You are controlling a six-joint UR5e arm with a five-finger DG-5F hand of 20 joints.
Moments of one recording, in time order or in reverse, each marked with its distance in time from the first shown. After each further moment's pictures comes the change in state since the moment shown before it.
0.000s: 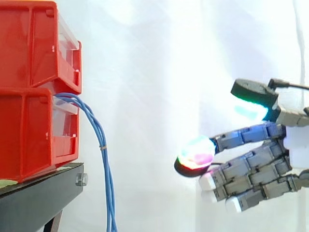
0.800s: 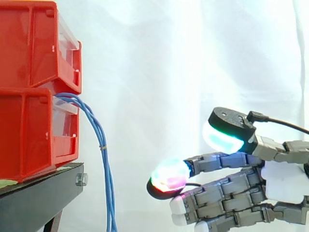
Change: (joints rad) arm 0.006 -0.132 0.031 0.220 0.014 -0.063
